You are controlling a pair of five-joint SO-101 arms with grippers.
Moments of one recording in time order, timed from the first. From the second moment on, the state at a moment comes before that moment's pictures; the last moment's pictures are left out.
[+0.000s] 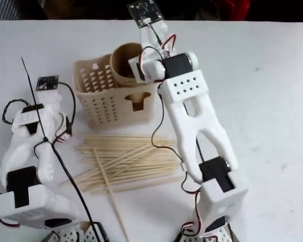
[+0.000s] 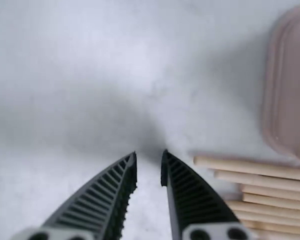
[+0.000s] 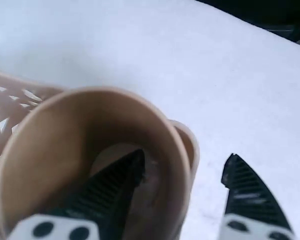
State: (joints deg) left arm -22.5 3.5 35.7 51.7 -7.5; right arm -25.0 17.6 -23.6 69.6 7.8
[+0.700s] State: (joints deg) left arm -22.5 3.5 35.7 51.7 -7.5; right arm -24.1 19.6 -26.4 78.2 2.1
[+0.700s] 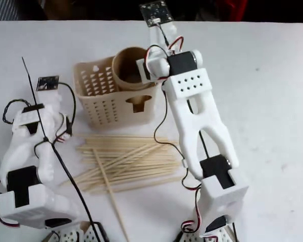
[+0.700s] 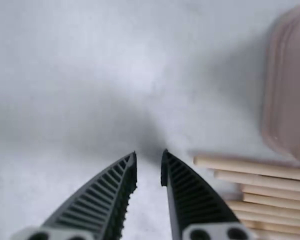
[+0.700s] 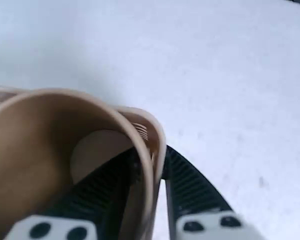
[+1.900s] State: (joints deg) left arm -22.5 3.5 35.7 51.7 -7.5; right arm -23.6 23.3 -45.9 97.9 8.9
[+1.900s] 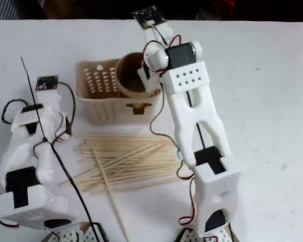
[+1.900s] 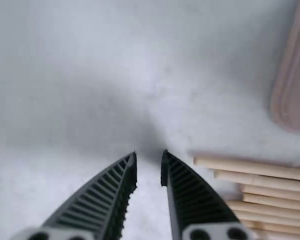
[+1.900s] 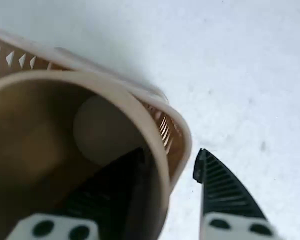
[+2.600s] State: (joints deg) left arm -22.5 3.5 35.7 51.7 -7.5; right arm -26.5 -11.2 -28.8 98.5 8.9
